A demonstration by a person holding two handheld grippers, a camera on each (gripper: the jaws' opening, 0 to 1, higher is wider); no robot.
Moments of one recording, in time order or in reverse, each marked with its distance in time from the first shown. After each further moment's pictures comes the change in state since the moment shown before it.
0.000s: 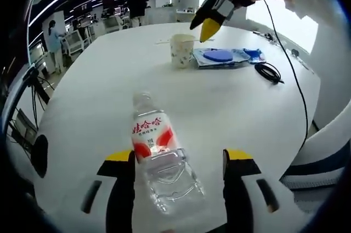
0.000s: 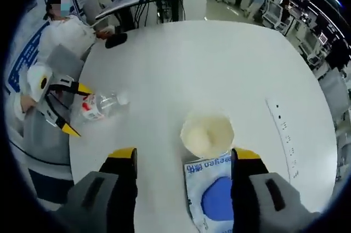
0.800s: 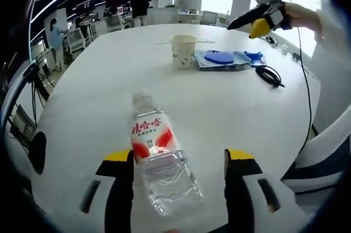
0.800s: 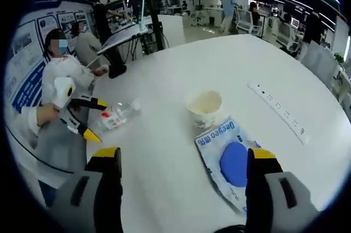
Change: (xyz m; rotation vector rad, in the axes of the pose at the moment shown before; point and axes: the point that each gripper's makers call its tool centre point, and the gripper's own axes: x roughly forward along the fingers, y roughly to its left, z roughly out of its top) left arm 0.000 0.000 0.001 -0.030 -0.012 -0.003; right arm -0.062 0.021 -0.046 0.235 -0.270 -0.015
